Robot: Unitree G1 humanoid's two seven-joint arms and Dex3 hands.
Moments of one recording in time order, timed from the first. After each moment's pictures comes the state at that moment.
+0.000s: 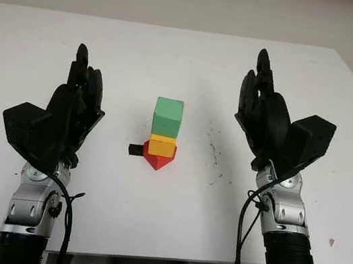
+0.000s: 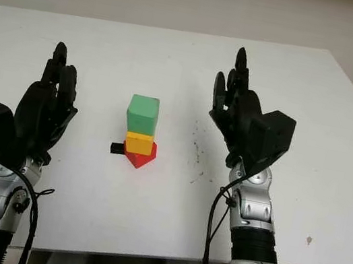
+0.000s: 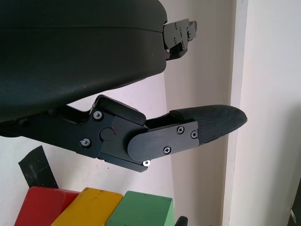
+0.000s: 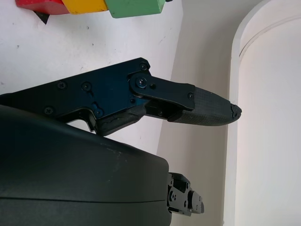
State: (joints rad) left arm -0.23 0.14 0.18 -0.01 -0.15 0.07 -0.06; right arm -0.51 -0.13 -0.11 0.34 0.10 -0.05 0.14
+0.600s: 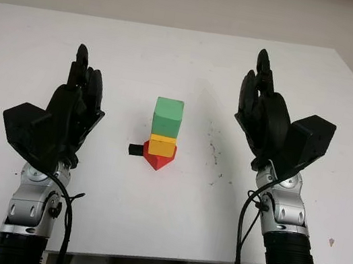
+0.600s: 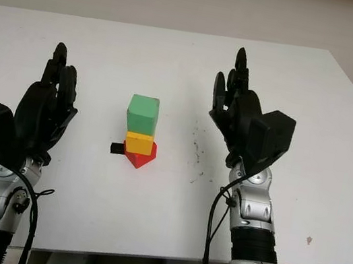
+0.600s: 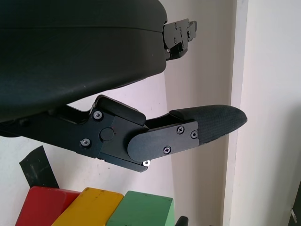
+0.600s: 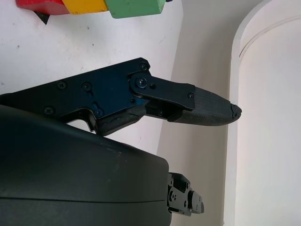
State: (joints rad) left arm -0.23 0.14 0.18 -0.02 -0.15 0.07 -0.06; right arm -0.51 -0.13 -0.11 0.34 0.10 -0.05 0.15
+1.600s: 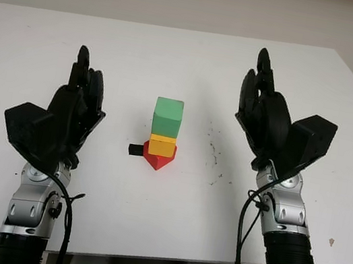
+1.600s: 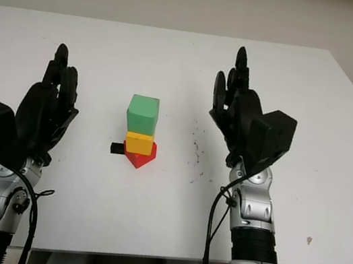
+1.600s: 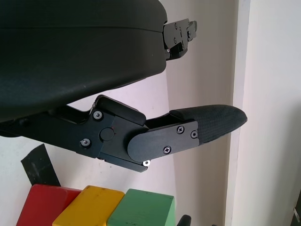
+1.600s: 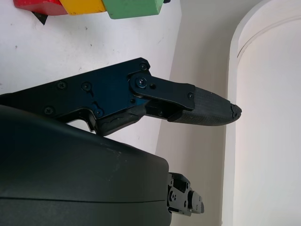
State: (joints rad) left arm -0.23 0.14 0.17 -0.04 -0.14 0.10 -0.05; right arm -0.51 -0.13 -0.11 0.33 0.10 -0.05 0.15
